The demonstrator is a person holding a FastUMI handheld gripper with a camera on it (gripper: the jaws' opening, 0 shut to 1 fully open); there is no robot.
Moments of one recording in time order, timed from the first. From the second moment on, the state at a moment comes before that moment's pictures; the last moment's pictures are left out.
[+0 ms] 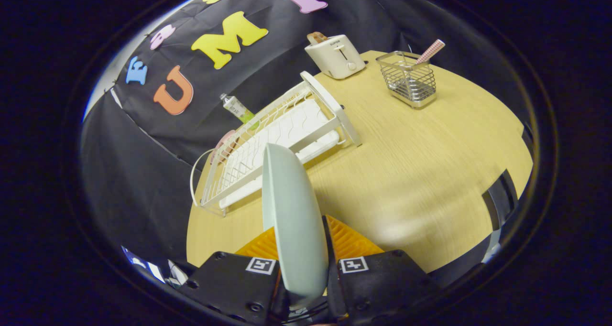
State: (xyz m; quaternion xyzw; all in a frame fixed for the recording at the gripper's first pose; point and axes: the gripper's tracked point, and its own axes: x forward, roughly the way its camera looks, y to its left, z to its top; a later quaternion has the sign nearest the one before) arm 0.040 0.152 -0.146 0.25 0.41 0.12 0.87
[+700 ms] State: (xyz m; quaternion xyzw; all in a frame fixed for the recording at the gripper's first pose) arm 0.048 0.147 -0.161 0.28 0.41 0.15 0.86
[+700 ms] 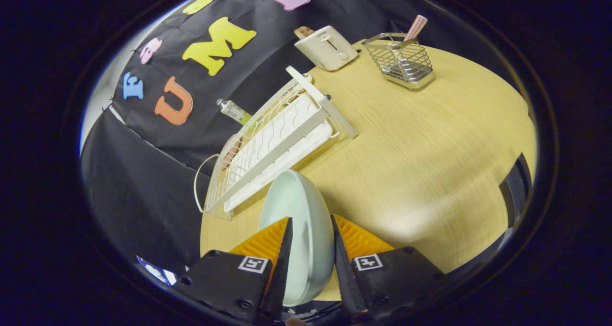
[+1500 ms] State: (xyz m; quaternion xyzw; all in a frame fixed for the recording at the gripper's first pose) arm 0.061 0.049 -0.076 0.05 0.17 0.06 0.98
